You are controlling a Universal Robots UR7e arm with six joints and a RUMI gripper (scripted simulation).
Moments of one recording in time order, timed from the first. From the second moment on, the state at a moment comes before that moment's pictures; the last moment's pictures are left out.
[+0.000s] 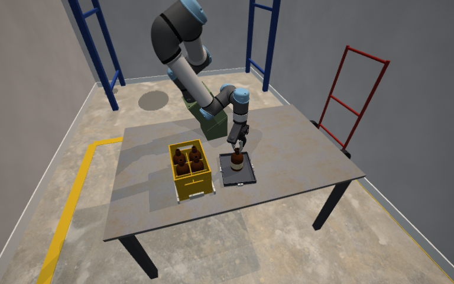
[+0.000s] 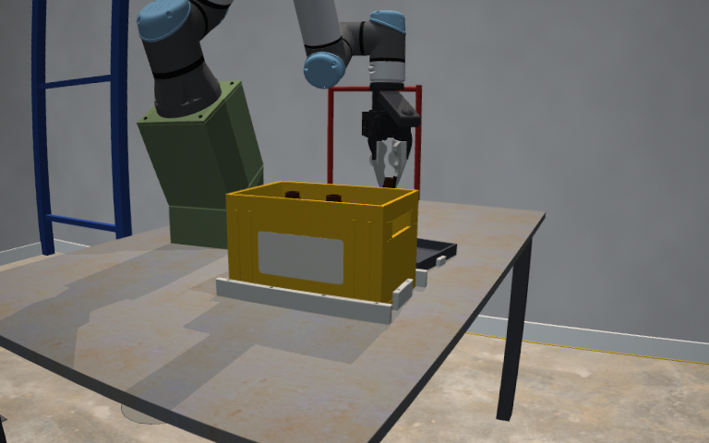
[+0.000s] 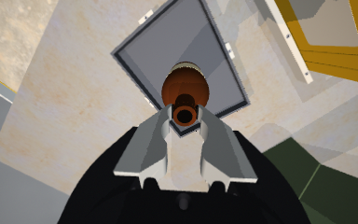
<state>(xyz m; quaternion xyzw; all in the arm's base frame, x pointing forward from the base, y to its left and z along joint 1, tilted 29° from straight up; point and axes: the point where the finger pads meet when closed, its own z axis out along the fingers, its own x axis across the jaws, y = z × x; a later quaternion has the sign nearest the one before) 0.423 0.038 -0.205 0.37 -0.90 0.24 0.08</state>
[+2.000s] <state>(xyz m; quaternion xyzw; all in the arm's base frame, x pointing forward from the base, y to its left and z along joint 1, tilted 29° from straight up) 0.423 0.035 -0.212 0.37 -0.90 0.24 0.08</state>
